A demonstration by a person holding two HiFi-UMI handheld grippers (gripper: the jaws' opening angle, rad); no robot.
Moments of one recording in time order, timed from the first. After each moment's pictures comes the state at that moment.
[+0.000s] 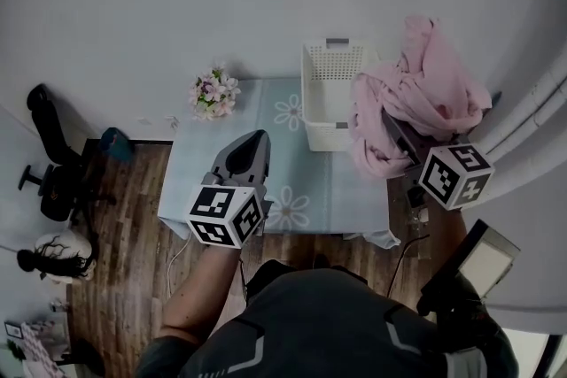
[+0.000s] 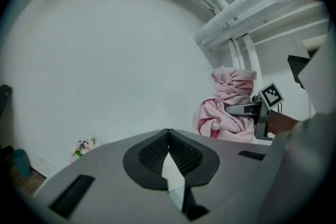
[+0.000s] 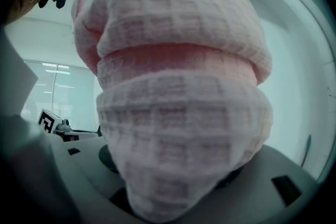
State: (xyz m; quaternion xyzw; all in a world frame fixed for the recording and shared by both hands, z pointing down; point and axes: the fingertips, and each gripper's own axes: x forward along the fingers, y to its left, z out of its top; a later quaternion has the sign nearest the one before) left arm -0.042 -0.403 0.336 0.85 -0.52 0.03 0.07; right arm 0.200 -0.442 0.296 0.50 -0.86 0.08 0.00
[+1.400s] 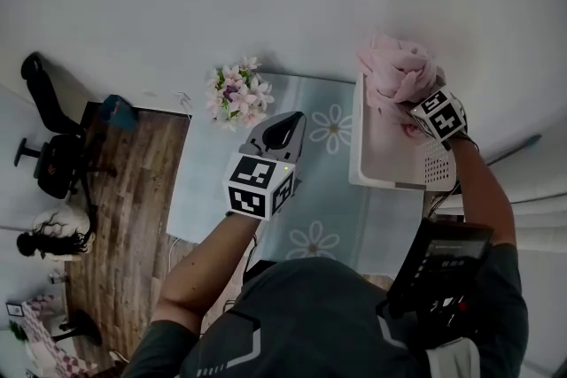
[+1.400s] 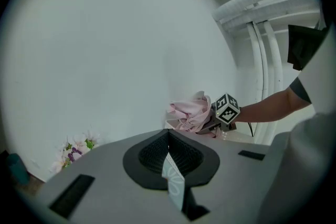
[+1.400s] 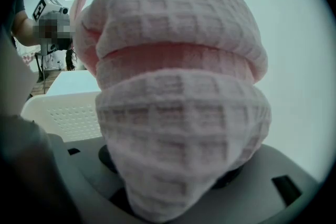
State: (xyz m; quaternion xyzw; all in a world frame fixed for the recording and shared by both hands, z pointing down) left arm -0.108 -0.593 0.419 0.86 -0.50 0.08 0.12; right arm 0.120 -0.738 0.502 0.35 -0.83 -0.05 0.43
